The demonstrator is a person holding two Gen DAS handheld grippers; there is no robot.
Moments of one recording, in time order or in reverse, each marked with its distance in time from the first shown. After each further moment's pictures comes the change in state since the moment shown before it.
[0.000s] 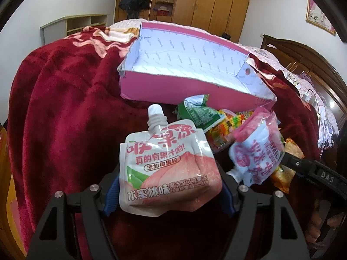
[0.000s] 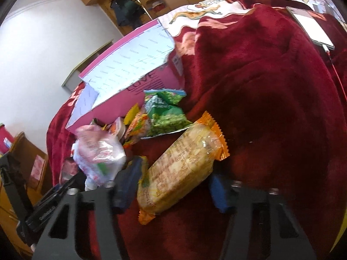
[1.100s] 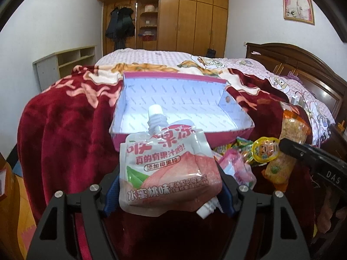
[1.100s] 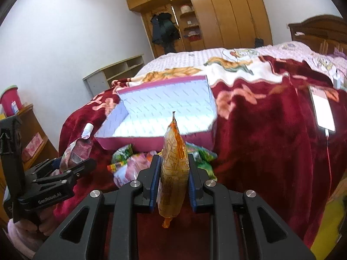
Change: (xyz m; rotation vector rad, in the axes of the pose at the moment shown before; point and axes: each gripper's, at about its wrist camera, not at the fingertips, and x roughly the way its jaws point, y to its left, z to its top) left arm -0.044 -0.027 0.040 0.131 -0.163 -0.008; right arm -0.059 0.066 0.024 -0.344 -0.212 0.009
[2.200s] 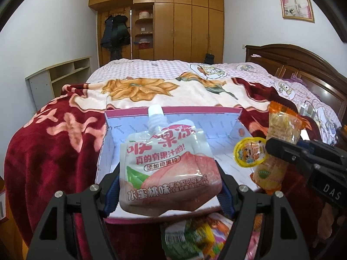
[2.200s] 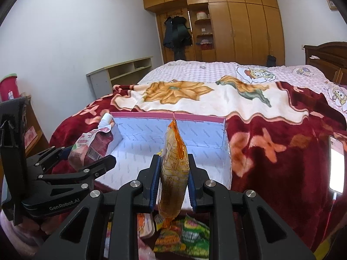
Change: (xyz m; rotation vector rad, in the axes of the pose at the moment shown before) left arm 0.080 -0.003 0.084 0.044 -0.038 0.007; right arm 0.073 0.011 0.079 -0.111 -0.008 -0.001
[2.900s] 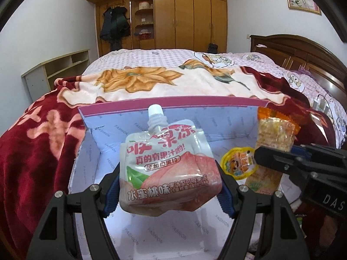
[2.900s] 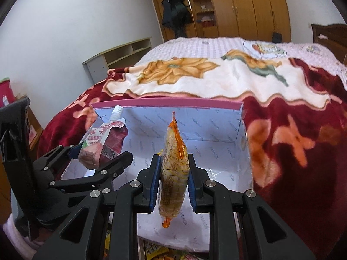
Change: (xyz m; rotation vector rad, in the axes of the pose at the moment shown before) left arm 0.080 -0.002 0.010 0.011 0.067 0.022; right arm 0.082 -0.024 0.010 0.078 0.159 0.062
